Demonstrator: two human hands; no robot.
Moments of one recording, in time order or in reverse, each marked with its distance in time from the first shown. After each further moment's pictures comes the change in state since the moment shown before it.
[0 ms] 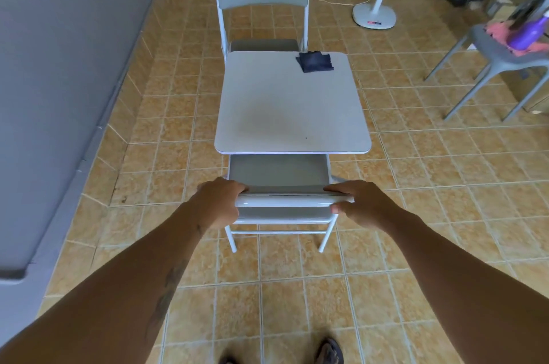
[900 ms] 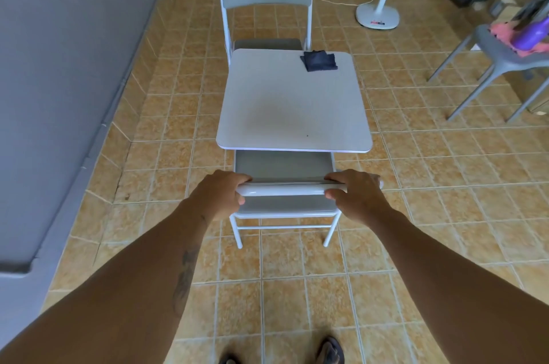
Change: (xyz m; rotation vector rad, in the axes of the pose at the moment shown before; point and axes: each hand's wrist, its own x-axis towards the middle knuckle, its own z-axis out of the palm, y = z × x) left_hand 0.011 -0.008 0.010 -0.165 0.134 0.025; right_hand -0.001 -0.014 0.011 -0.079 0.257 -0.016
